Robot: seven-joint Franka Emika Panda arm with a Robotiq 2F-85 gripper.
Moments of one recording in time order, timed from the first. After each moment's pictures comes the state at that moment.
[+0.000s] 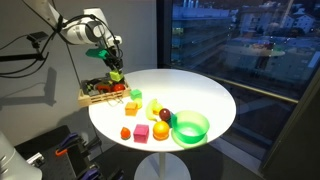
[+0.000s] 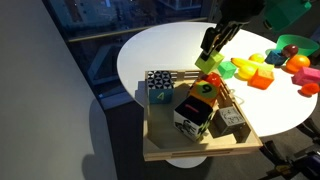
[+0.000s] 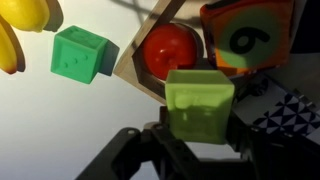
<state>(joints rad) 0.25 0.10 0.21 -2.24 -0.13 2.57 0.29</state>
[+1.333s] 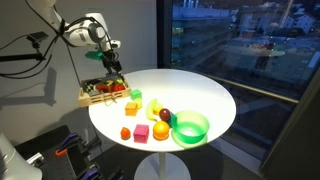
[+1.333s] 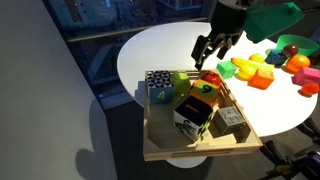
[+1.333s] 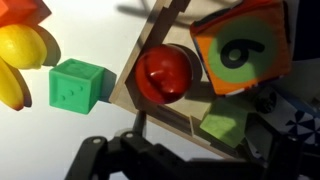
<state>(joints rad) 0.32 0.18 0.18 -2.16 -0.21 2.44 0.51</state>
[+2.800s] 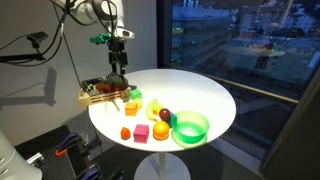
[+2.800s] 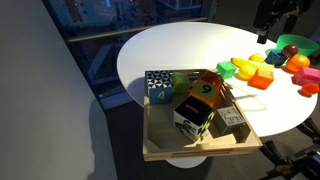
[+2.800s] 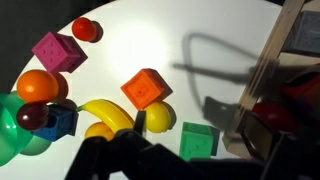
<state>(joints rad) 0.15 0.00 0.12 -2.12 -0.12 1.90 0.37</state>
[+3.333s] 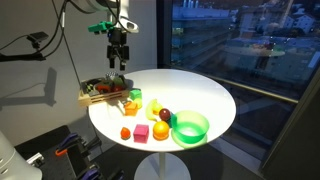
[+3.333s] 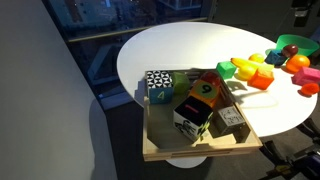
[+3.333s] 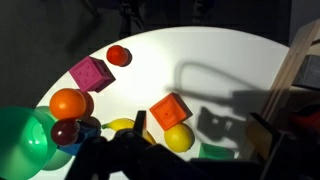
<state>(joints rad) 0.09 -0.08 0.08 -2.11 -0.08 1.72 0.19</state>
